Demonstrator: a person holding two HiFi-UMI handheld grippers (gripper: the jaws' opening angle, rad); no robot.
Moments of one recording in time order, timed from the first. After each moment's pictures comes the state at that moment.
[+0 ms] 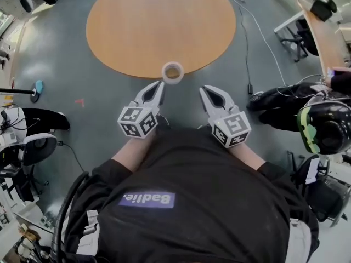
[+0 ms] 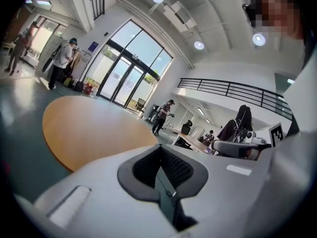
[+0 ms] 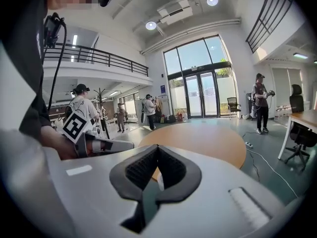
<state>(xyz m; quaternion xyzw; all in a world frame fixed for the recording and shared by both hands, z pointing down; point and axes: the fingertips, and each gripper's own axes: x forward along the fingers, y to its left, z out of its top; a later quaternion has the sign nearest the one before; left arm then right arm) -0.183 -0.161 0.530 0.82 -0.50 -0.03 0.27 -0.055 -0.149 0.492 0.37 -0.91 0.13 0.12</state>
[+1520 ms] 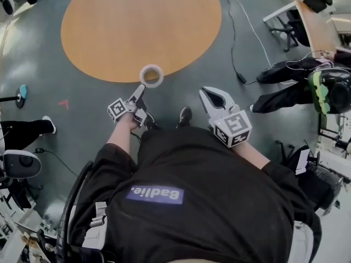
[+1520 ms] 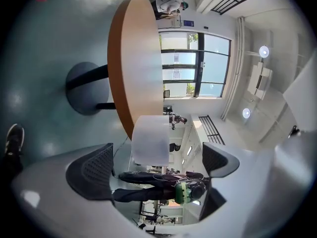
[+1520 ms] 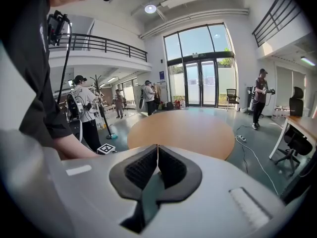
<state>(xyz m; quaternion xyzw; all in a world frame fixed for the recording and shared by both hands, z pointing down) -0.198 -0.205 0.768 0.61 -0.35 -0.30 0.65 0.002 -0.188 0.524 0.36 -0.90 0.14 0.21</state>
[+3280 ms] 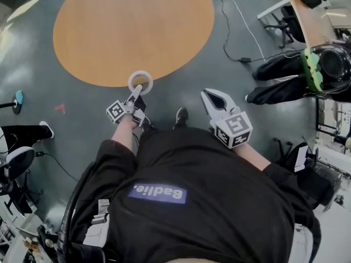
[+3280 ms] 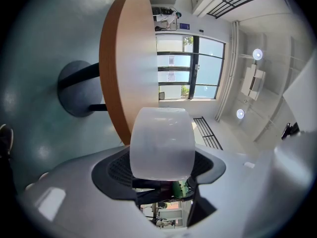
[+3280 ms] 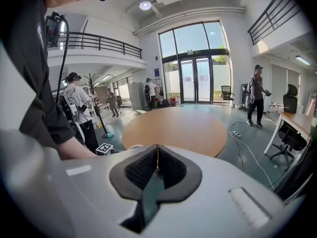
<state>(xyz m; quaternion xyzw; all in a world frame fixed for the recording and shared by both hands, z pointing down) -0.179 -0.226 0.768 0.62 -0.34 -0.33 0.62 0.038 -0.198 0.531 0.38 -0.88 0.16 0.22</state>
